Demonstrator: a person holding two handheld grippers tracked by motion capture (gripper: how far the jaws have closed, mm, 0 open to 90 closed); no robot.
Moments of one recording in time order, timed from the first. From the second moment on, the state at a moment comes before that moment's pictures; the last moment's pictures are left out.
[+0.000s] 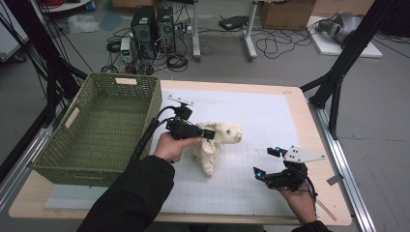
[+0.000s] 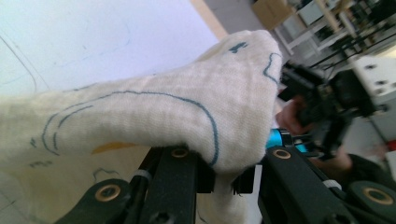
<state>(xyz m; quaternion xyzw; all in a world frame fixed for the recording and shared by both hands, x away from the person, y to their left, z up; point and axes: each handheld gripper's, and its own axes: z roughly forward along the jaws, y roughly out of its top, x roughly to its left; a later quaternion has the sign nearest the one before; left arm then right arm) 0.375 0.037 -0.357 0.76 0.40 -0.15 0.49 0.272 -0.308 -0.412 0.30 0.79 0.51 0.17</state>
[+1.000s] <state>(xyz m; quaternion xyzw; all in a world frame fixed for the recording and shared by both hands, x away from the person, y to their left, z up) 0.368 -0.003 -0.411 0.79 0.39 -0.08 0.47 0.280 -0.305 -0.421 0.30 0.80 0.50 0.14</state>
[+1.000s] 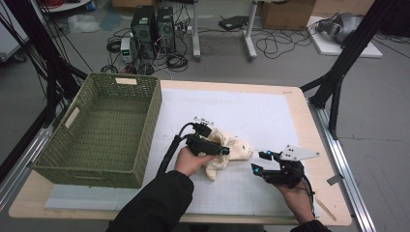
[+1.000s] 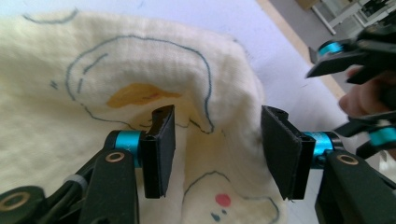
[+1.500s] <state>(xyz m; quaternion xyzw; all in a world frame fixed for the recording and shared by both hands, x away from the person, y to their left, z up) 0.334 0.039 -0.408 0.78 0.40 -0.01 0.48 0.303 -0.292 -0.428 0.30 0.82 0.48 0.13</state>
